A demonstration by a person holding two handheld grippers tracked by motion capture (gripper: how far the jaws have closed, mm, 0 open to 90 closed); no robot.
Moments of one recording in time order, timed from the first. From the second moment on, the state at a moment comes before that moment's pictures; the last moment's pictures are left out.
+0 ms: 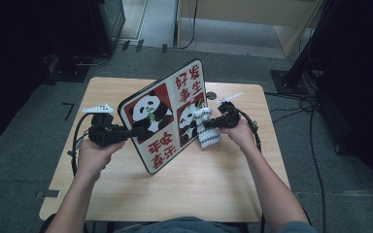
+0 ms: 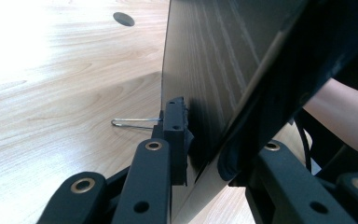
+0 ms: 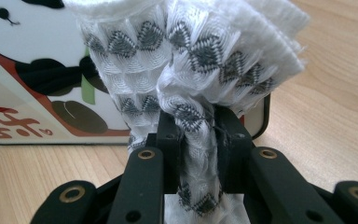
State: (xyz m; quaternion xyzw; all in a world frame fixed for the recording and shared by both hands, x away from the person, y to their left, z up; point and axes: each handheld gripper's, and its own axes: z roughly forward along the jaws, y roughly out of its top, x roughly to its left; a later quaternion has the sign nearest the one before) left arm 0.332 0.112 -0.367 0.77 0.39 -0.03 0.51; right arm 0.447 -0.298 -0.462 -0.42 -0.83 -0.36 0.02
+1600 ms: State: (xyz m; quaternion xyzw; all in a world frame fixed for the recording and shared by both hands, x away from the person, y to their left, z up) left arm 0.330 0.112 -0.368 0.76 0.39 -0.03 0.51; right arm 0.432 -0.290 -0.401 -0.39 -0.83 -0.41 -0.02
